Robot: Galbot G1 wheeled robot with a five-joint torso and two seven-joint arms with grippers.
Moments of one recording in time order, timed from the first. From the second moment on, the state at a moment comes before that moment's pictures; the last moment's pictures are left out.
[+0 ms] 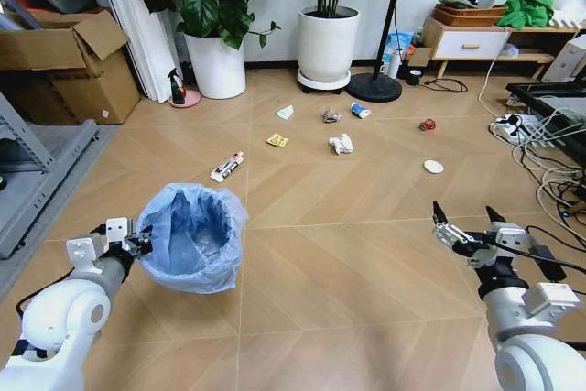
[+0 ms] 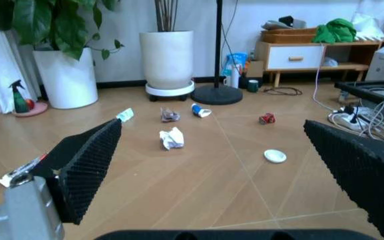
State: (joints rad) left arm 1.33 -1.07 -0.71 -2.08 -0.65 0.69 -0.19; right arm -1.63 1.38 0.82 2.31 0.34 -0.19 0.00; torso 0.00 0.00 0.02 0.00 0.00
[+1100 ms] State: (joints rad) left arm 1.37 -1.07 -0.69 -2.10 -0.60 0.66 -0.17; right arm -1.64 1.39 0.82 2.32 0.31 -0.17 -0.03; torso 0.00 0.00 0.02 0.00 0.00
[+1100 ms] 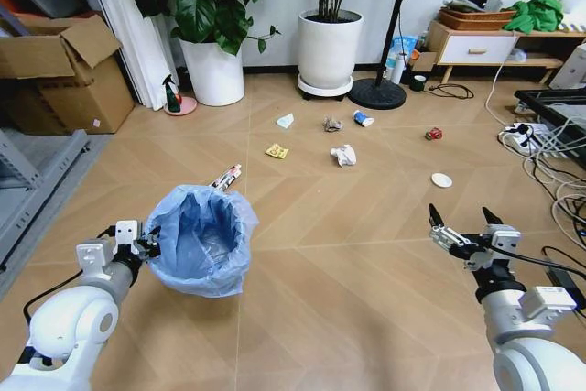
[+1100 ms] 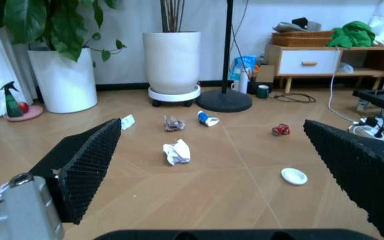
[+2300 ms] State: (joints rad) left arm 1.35 -1.08 -0.69 -2.09 -0.58 0.65 -0.15; right arm -1.64 1.40 0.81 2.31 0.28 -0.16 -0.04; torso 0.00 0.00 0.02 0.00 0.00
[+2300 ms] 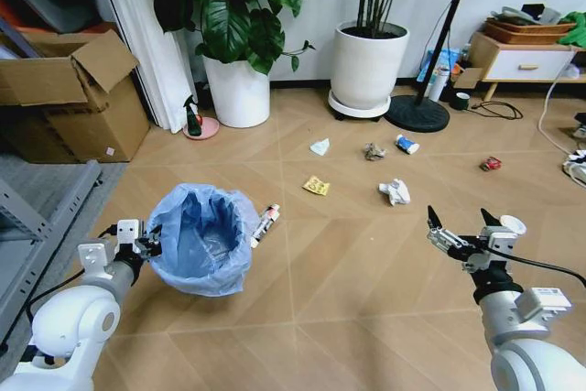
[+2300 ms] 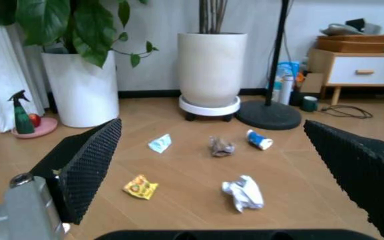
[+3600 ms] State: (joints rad) left arm 1.37 -1.09 -0.69 -2.08 -0.56 0.63 -0.13; right arm -1.64 1.40 0.79 2.26 0.27 -0.16 -0.05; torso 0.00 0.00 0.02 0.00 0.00
